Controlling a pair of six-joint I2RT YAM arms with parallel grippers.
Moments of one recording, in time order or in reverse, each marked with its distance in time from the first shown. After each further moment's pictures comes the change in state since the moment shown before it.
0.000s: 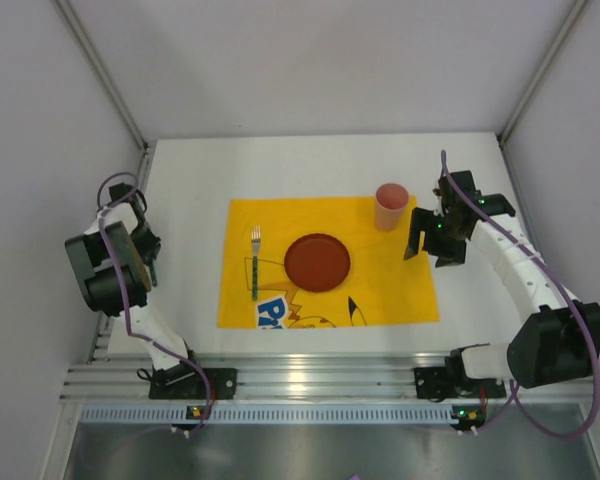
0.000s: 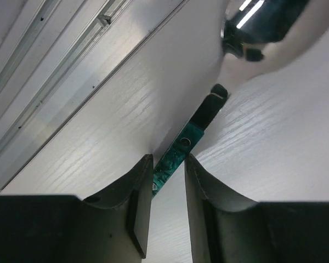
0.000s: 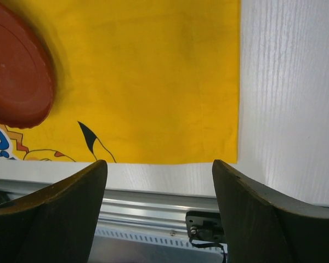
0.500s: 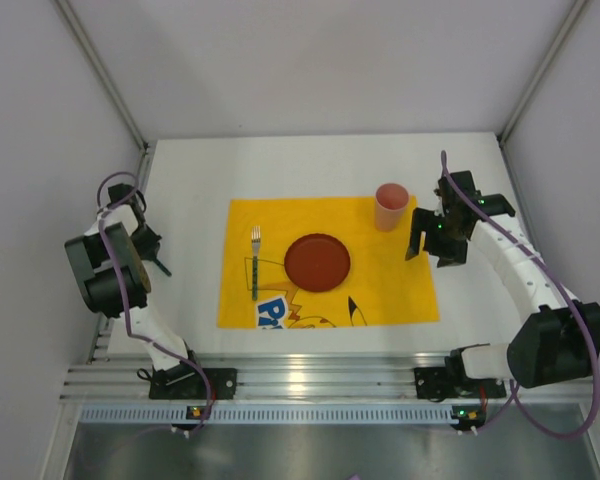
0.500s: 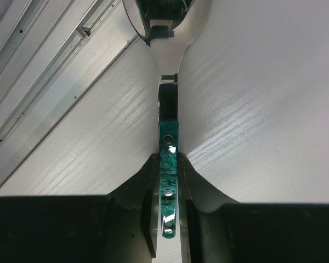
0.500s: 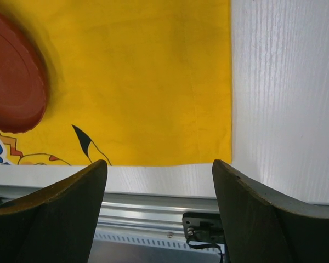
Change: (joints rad) left arm -0.001 0.000 -0.026 0.071 0.063 0.000; right arm 0.000 0.002 -0.003 0.001 0.028 0.001
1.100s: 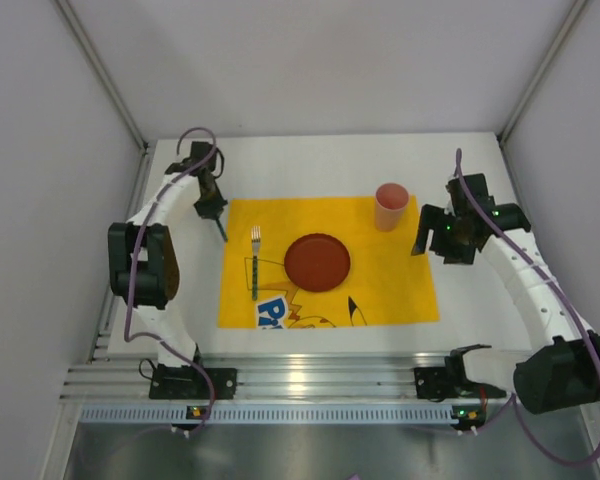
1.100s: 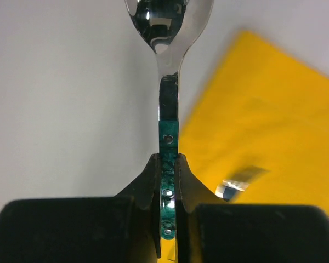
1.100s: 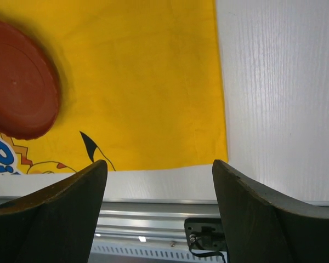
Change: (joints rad) left arm -0.423 -0.008 0.226 -0.180 -0.031 -0.100; right arm 0.000 -0.108 -0.007 0.001 0.045 0.029
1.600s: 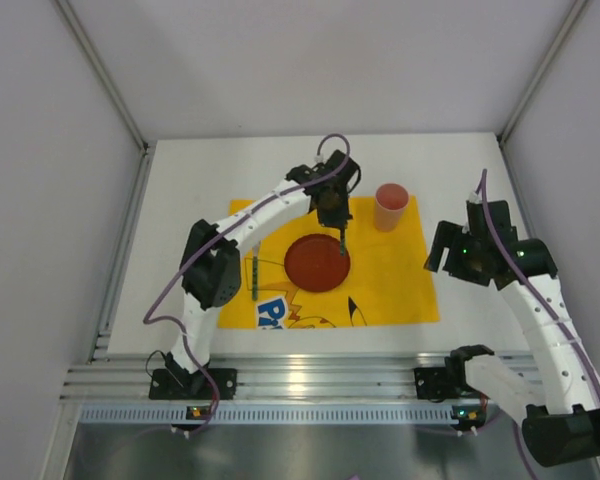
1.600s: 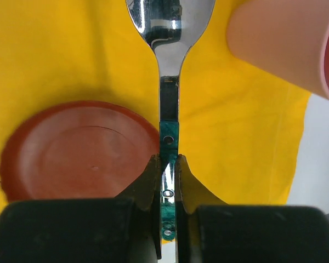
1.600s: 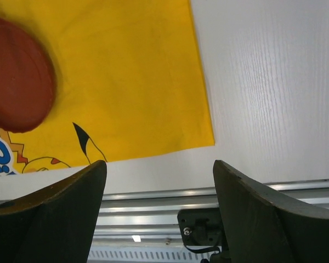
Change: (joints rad) left arm -0.701 0.214 0.494 -0.113 0.122 -0.234; right arm -0.001 -0.272 -0.080 -0.063 0.069 0.043
